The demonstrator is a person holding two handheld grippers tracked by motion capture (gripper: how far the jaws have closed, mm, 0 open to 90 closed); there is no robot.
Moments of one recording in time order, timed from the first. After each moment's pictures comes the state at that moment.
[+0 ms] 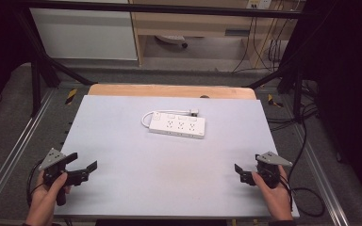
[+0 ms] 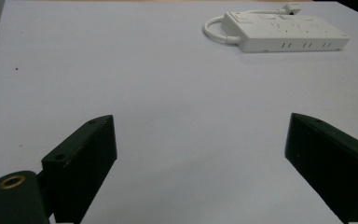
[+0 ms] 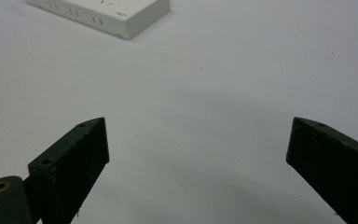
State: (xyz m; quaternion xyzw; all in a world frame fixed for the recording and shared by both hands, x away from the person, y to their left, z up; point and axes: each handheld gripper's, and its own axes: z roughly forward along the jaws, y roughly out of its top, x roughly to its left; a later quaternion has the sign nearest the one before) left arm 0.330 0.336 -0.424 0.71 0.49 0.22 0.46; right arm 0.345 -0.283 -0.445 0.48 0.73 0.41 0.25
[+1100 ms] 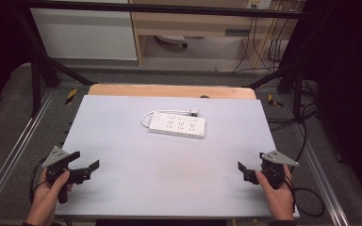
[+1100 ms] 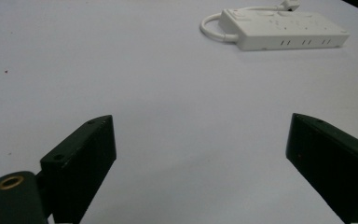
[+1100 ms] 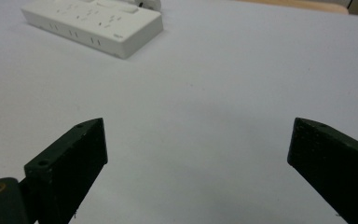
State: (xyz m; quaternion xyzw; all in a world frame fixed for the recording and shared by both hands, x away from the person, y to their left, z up) left arm 0.337 0.334 -0.426 0.71 0.49 0.22 0.46; right arm 0.340 -0.288 -0.429 0.49 0.72 0.42 0.26
